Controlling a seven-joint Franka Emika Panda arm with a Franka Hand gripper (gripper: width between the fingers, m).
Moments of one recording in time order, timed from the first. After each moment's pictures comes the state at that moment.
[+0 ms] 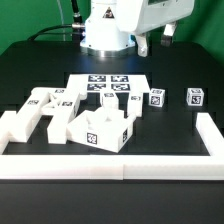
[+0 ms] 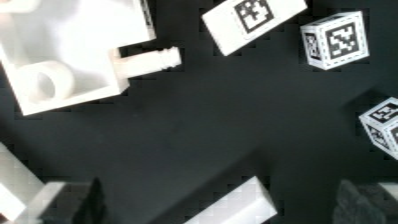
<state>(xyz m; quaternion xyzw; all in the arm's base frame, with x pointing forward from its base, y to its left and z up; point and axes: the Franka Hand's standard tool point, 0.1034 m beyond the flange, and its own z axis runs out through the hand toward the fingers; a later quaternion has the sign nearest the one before) 0.536 0.051 0.148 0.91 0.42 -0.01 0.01</state>
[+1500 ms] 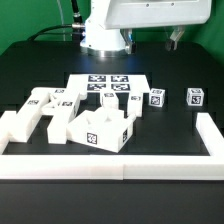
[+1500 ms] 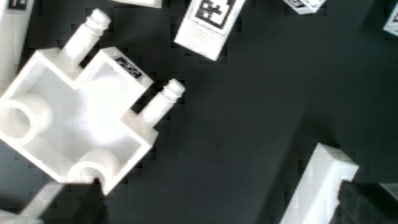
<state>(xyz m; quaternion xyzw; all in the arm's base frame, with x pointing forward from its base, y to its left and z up) 0.533 0.040 0.143 0.99 0.10 -0.02 0.01</state>
